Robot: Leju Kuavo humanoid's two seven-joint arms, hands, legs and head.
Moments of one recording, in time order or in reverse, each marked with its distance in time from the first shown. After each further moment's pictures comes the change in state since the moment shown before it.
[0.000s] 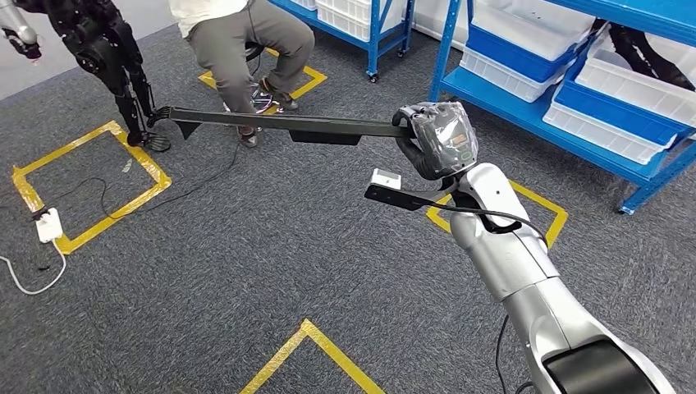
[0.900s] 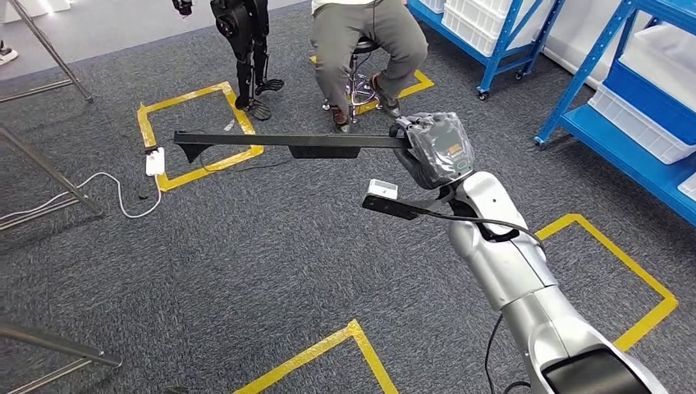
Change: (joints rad) left arm -0.003 -0.001 0.053 0.000 0.066 -0.190 -0.048; right arm 0.024 0.013 0.006 -0.013 0.028 0.018 0.004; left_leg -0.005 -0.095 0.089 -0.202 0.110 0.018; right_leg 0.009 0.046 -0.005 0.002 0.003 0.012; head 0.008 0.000
